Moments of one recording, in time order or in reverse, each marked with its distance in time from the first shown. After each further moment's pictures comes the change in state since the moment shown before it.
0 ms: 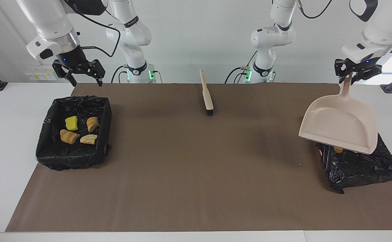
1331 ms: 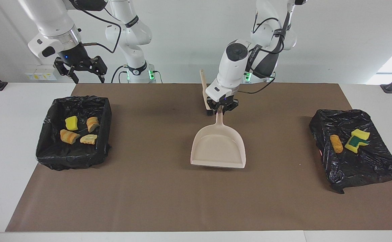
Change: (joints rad) left arm -0.648 0.205 -0.006 -0.381 -0.242 0.720 -0.892; right arm 0.183 0.041 -0.180 0.088 0.001 -0.067 0.001
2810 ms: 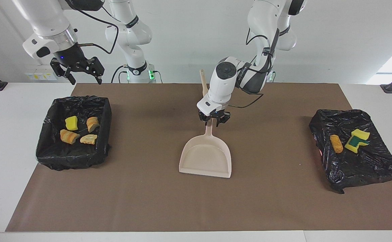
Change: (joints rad) left arm 0.009 0.054 0.047 0.071 0.000 0.026 0.023; right arm 0.008 0.004 0.000 0.003 0.001 0.000 0.002
